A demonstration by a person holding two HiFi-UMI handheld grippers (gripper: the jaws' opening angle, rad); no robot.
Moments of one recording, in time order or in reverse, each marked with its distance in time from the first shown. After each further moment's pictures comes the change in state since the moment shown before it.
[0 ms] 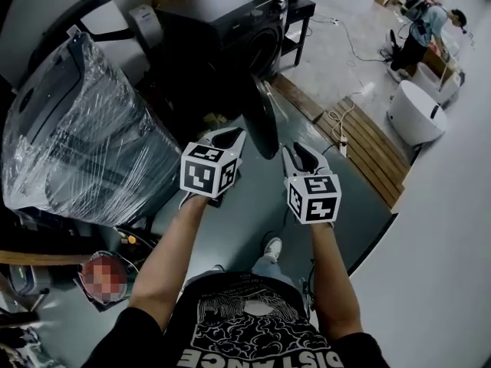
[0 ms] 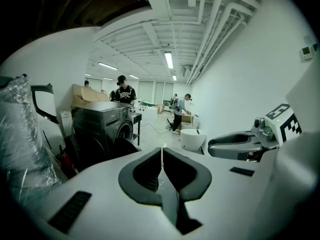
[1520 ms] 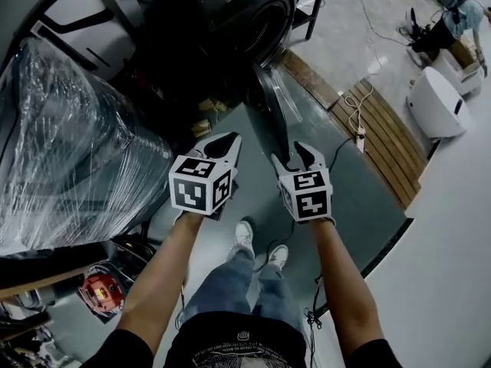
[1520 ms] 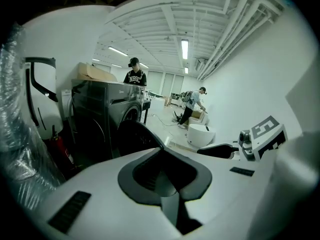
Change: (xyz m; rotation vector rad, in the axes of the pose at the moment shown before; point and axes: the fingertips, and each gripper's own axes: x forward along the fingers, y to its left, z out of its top) left arm 0.149 0.109 -0.060 -0.125 0.093 0.035; right arm 0.208 -0.051 -0.099 -0.055 0.260 0.064
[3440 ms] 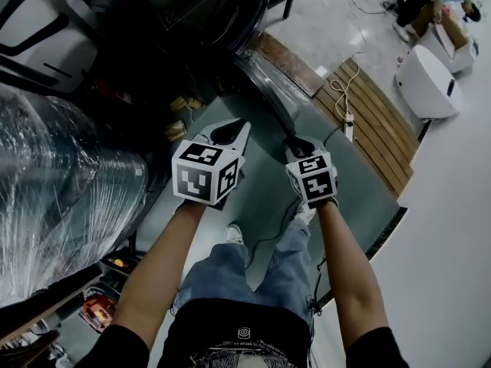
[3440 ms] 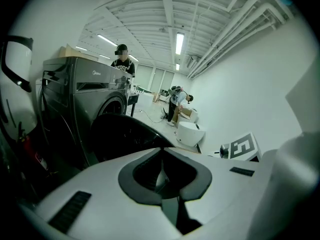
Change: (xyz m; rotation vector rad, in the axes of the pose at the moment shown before) left arm 0.148 -0.010 0.020 0.006 0.053 -0.169; right arm 0.100 -0.124 -0.054 -0.050 0.162 -0.032
